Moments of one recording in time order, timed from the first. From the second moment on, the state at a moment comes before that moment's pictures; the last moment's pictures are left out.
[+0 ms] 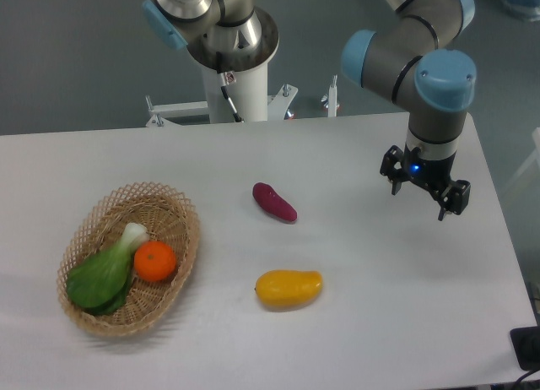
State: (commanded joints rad) arm 2.75 -1.92 -1.66 -0.94 1.56 1.48
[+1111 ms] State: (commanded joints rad) arm 2.45 -1.83 -1.77 -0.94 1.50 0.88
